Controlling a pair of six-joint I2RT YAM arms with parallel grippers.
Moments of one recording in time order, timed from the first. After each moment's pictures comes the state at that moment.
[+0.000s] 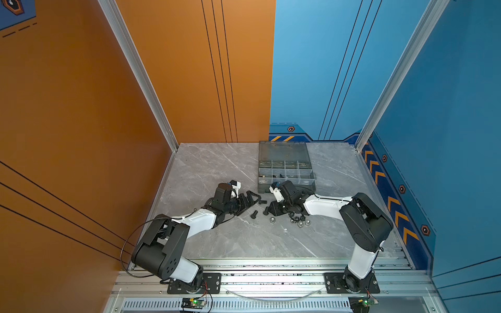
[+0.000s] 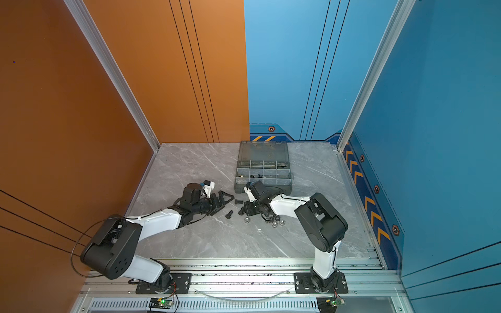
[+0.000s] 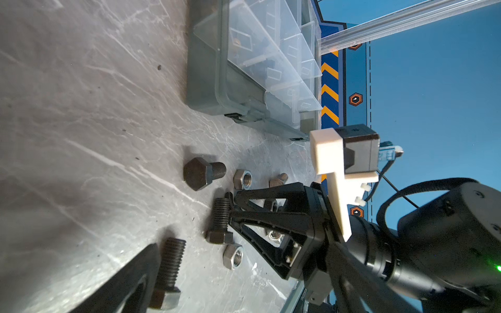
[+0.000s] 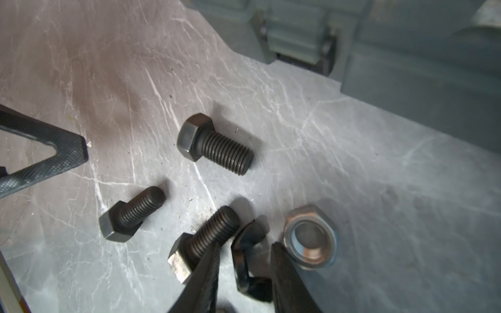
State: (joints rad) left arm -0.40 1.48 0.58 0.30 0.53 -0.94; right arm 0.67 1.82 0.98 -0.13 -0.23 0.35
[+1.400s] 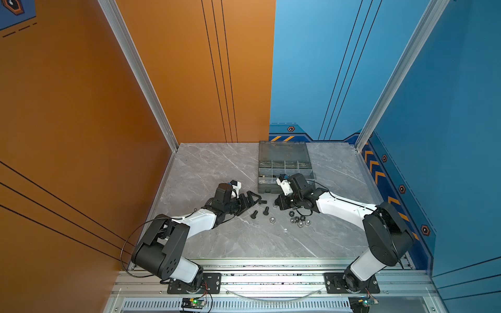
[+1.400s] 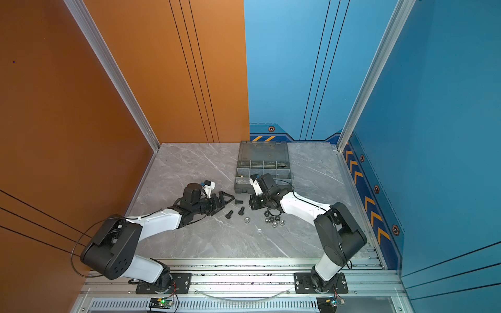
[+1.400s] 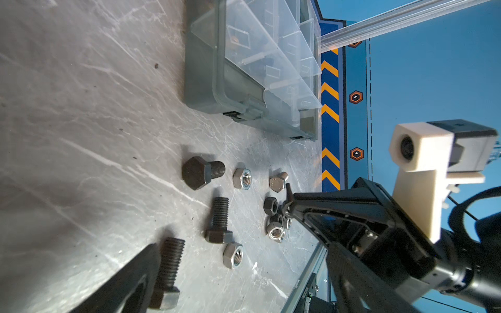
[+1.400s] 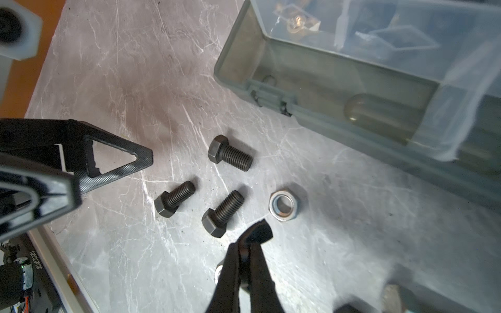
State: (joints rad) left arm -0.40 1.48 0.58 0.30 0.53 -0.93; right arm 0.59 1.62 0.98 -0.26 -0.26 0.32
